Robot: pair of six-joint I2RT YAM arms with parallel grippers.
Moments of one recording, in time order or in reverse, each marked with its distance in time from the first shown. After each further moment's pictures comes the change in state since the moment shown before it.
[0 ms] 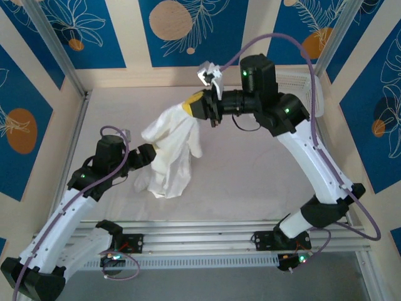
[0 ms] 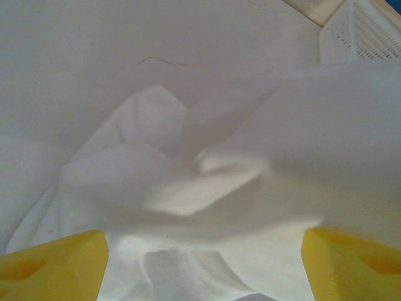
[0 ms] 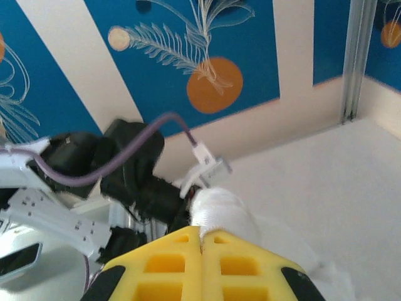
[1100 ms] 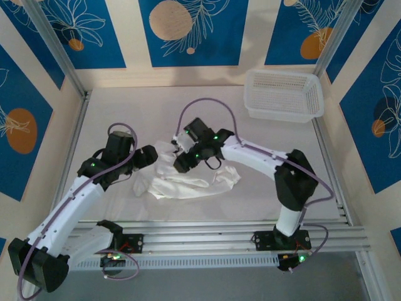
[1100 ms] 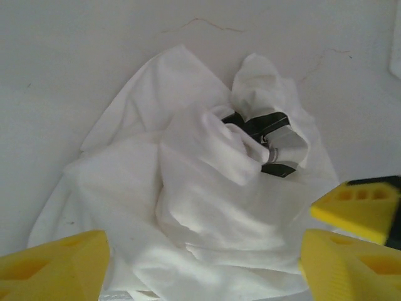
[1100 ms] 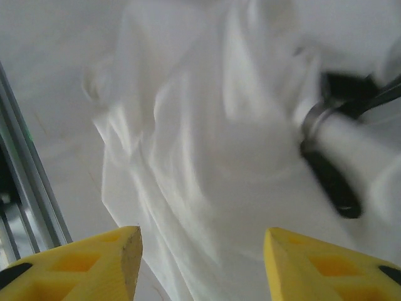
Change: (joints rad) left arm 0.001 0.129 0.018 -0.069 -0.054 -0.041; right arm 0.181 0.319 -0.526 0.126 0.365 -0.044
